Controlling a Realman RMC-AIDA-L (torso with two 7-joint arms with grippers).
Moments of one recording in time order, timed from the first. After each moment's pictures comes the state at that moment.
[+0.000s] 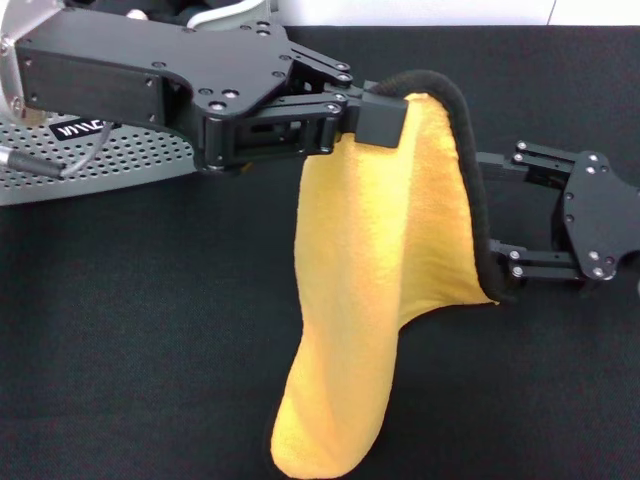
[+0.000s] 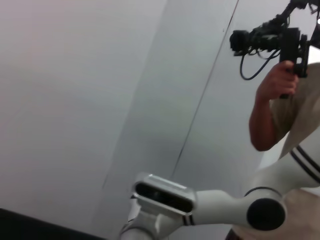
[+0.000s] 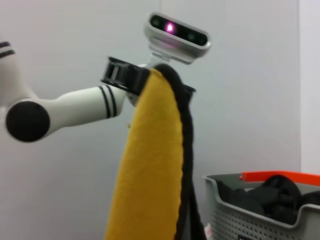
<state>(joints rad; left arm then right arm) -0.53 -2.02 1.03 1.31 1.44 1.94 -2.15 0.44 1.99 -1.19 -0.66 1.81 1.74 -2.10</state>
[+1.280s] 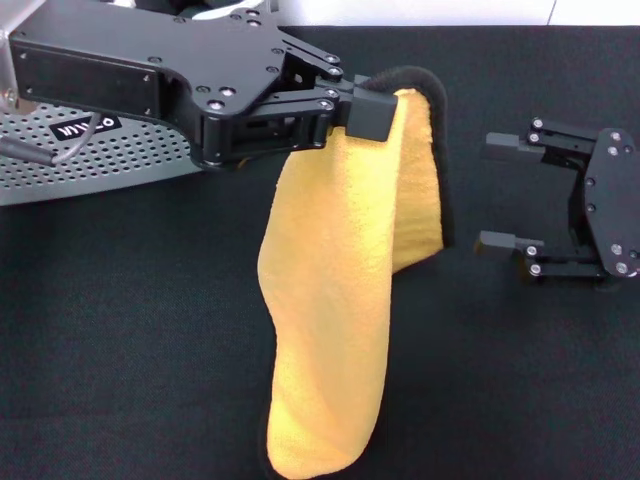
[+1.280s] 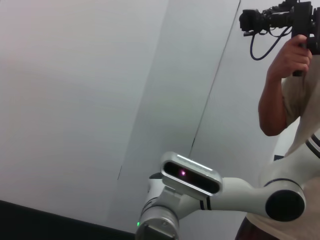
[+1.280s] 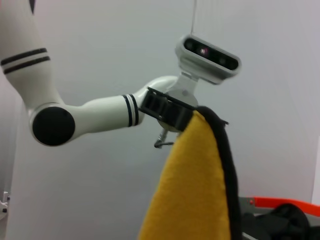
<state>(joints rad) -0.53 -2.02 1.00 1.35 1.48 1.94 -2.13 0.39 1.99 -1.20 -0.84 1.82 1.77 -2.07</state>
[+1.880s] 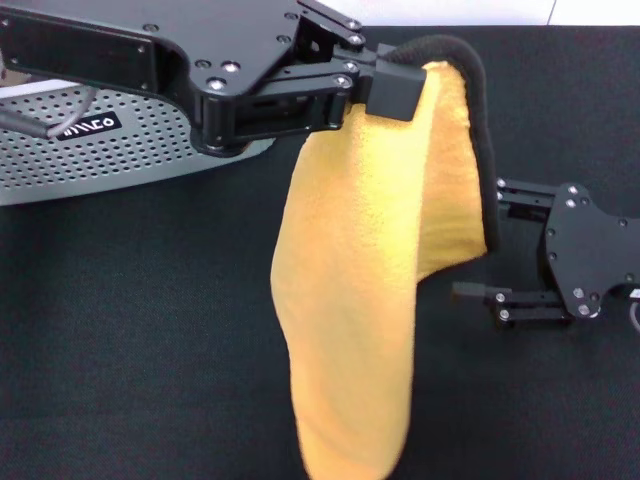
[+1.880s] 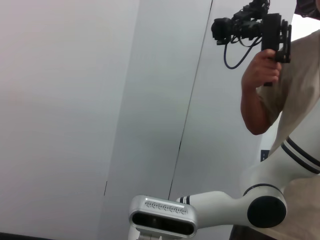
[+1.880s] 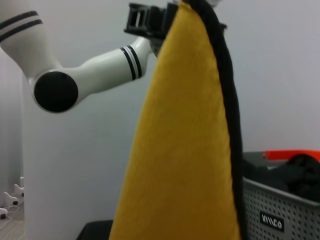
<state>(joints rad) -0.55 -2.02 1.00 1.44 1.43 1.95 -2.15 0.42 2.01 -1.19 -0.72 1.71 1.74 -2.09</state>
